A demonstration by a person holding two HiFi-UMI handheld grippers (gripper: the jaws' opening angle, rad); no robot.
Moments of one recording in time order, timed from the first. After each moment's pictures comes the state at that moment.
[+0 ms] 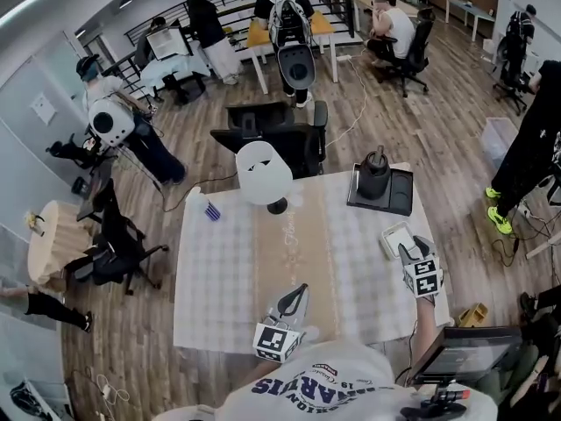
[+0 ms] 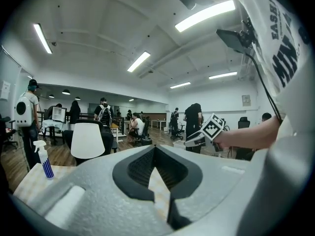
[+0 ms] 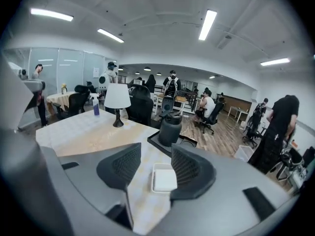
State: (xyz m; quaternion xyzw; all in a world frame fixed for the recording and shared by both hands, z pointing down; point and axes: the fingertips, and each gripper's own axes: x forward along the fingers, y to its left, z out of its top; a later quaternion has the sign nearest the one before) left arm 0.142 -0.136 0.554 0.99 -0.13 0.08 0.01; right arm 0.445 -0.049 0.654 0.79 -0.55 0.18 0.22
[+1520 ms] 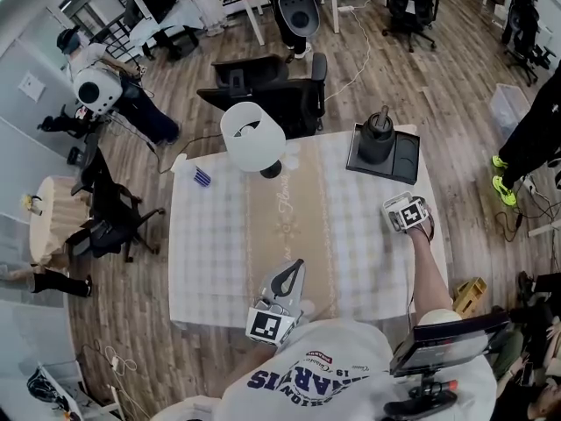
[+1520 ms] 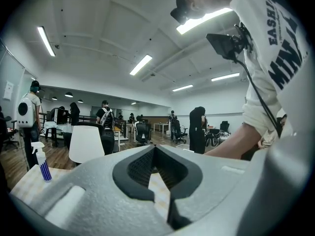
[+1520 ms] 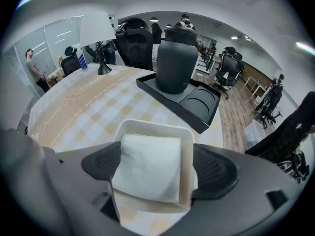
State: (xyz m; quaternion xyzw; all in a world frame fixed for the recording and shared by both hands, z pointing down) left arm 0.171 -0.151 0.549 0.99 -0.15 0.06 0.01; right arm 0.553 -0.106 0.900 0.66 -0.53 0.39 0.36
